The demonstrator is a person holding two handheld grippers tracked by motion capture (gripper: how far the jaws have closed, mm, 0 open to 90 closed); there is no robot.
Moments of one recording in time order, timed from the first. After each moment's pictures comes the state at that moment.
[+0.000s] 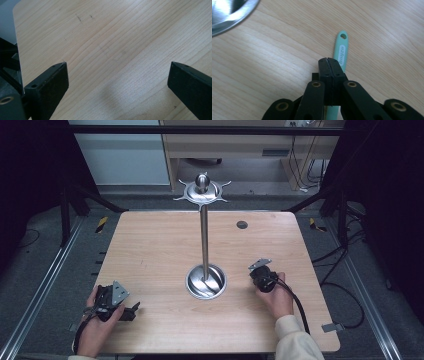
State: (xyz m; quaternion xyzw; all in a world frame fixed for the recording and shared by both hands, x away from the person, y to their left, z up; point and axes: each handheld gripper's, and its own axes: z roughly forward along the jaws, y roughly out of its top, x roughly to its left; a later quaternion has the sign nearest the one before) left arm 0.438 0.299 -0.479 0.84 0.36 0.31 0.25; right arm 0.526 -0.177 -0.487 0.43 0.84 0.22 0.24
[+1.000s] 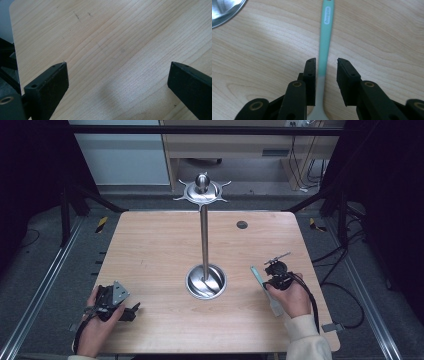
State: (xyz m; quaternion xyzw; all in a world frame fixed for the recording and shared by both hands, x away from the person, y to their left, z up) left arm 0.439 0.299 -0.481 0.85 0.35 0.31 0.24; right arm 0.514 -0.210 -0.451 0.52 0.82 0.18 0.12
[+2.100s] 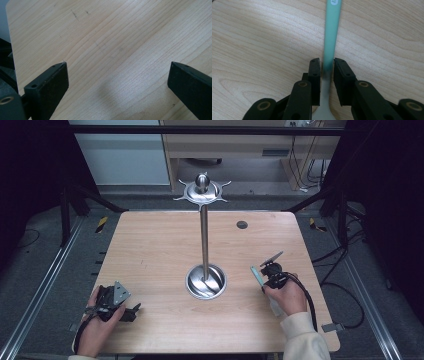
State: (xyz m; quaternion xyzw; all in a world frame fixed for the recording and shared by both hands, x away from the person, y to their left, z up) left arm 0.439 0.298 -0.483 0.85 0.35 0.30 0.24; right arm 0.526 -0.204 -0.466 0.53 0.83 0.13 0.08
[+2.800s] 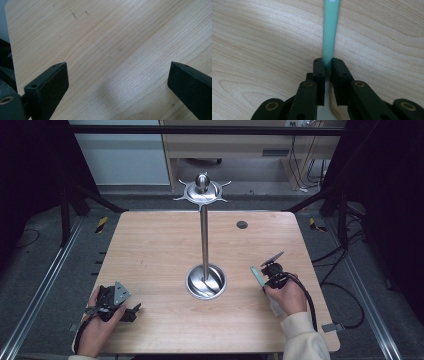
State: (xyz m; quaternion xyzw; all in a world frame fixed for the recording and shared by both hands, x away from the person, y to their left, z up) left arm 0.439 0.297 -0.483 0.85 0.35 0.30 0.24; right arm 0.528 -0.206 -0.468 0.54 0.83 0.13 0.07
